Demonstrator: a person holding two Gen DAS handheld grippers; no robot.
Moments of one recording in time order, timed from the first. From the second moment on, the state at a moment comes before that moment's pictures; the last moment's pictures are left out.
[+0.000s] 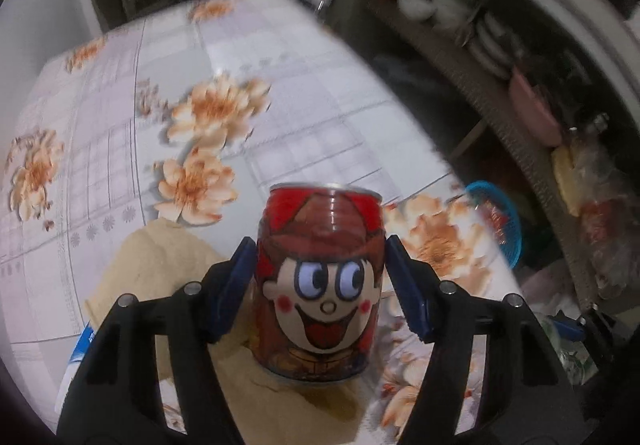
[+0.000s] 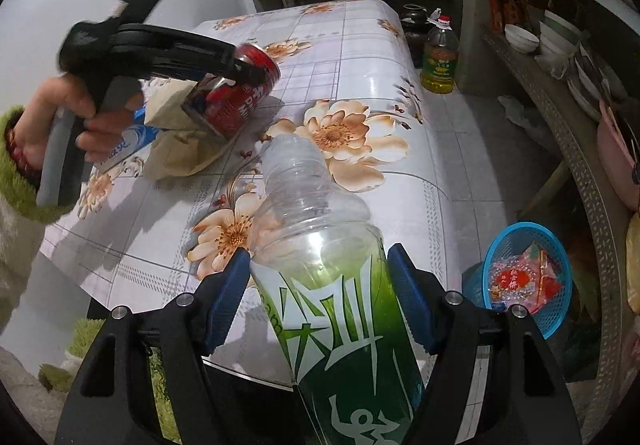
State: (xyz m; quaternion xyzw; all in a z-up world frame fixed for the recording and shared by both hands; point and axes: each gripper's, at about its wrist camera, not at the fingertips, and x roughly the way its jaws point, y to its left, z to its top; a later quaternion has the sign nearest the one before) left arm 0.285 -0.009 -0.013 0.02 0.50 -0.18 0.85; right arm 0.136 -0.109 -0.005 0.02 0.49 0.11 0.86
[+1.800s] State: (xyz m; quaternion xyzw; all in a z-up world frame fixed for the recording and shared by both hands) left arm 0.102 -0.041 -0.016 0.05 0.37 -0.23 0.90; right arm 0.157 -0.152 -0.039 0.29 0.57 0.16 0.75
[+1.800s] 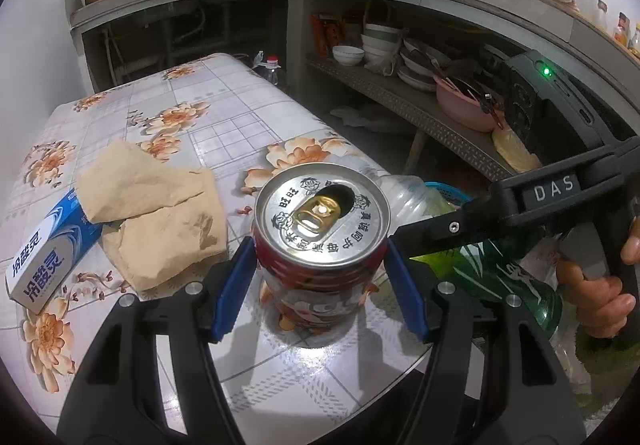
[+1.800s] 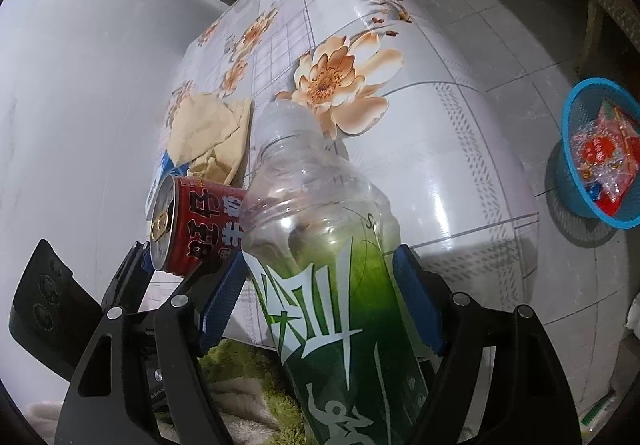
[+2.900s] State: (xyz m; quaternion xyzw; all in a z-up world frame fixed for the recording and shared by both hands) left arm 0.109 -0.044 -0.011 0.03 0.40 -0.21 0.89; right arm 0.147 -0.190 -0.038 0.35 0.54 0.15 0.75
